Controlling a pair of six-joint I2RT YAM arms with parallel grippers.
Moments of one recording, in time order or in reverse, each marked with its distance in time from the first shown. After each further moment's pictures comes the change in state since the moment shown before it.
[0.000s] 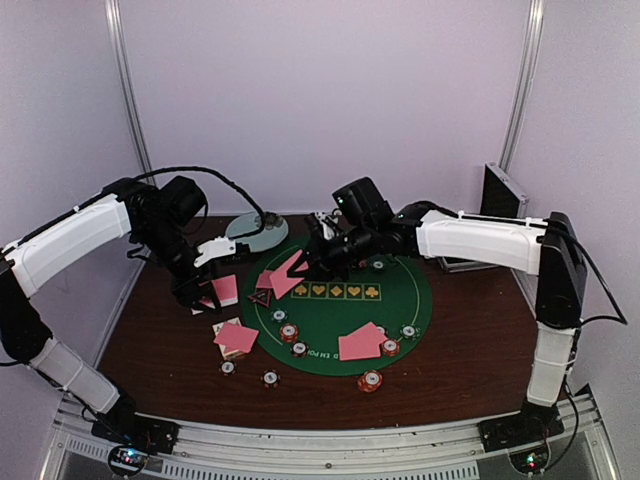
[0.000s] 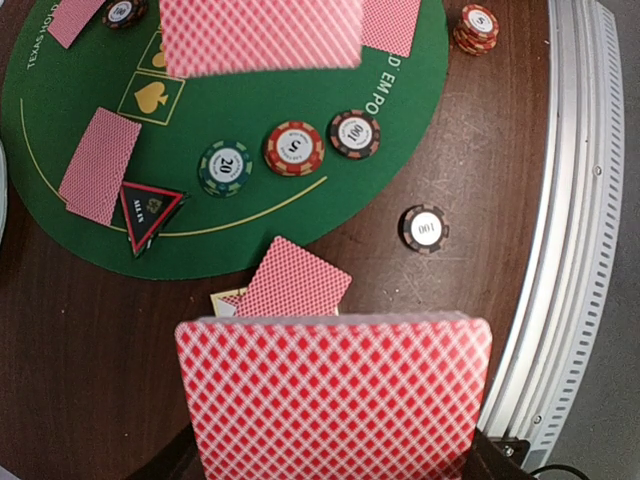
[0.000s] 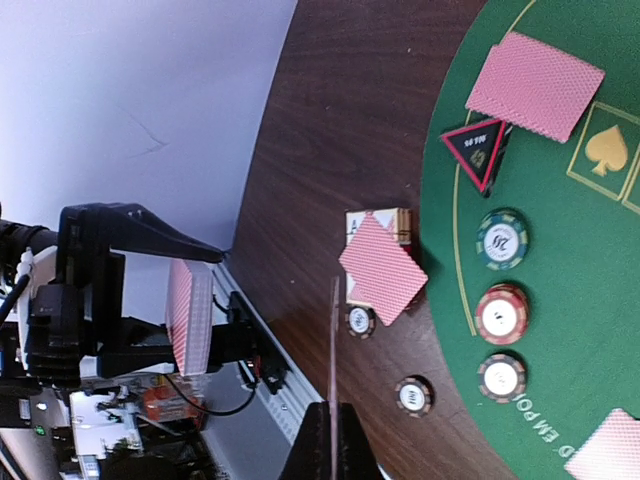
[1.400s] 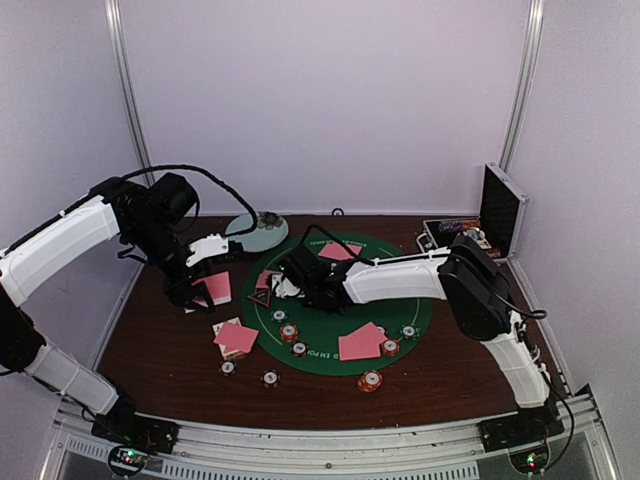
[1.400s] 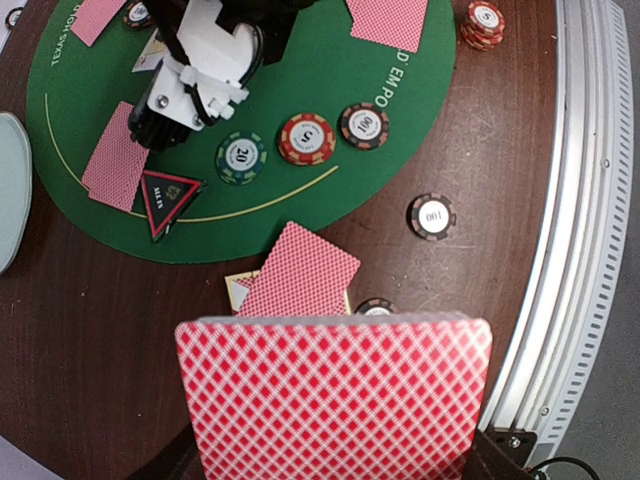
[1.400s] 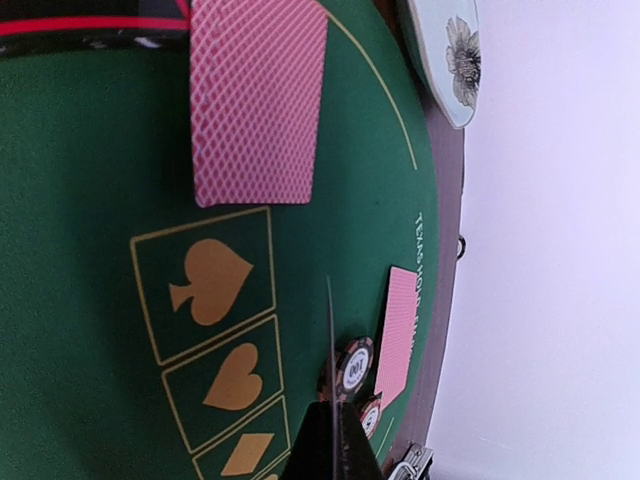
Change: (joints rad) left arm 0.000 -0.060 -0.007 -0.015 -0.042 0.000; right arm 0.131 0.418 0.199 0.046 1.239 -1.730
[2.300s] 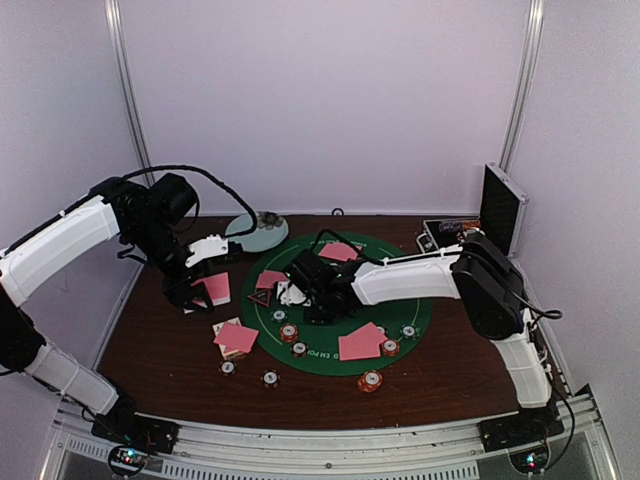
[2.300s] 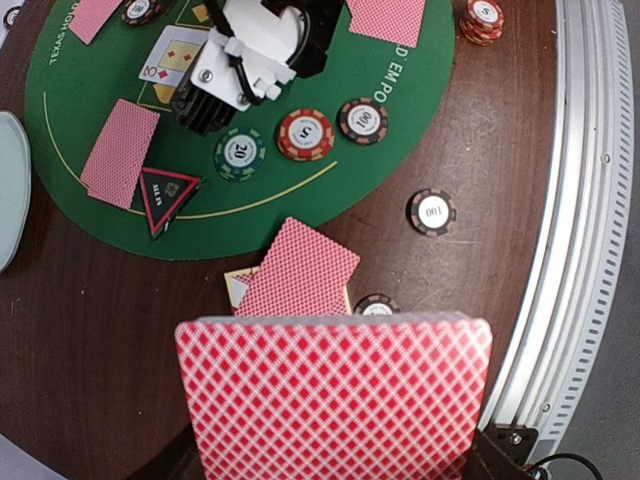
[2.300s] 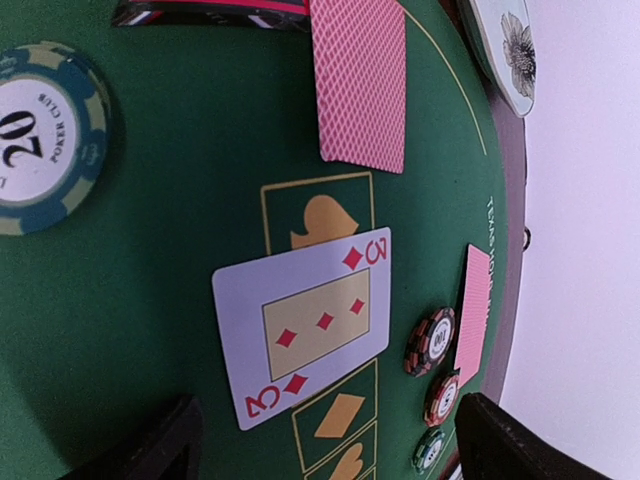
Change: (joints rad) left arm 0.000 -0.002 0.000 -0.008 -0.006 0.007; right arm 0.012 -0.066 -0.096 -0.084 -0.122 0.147
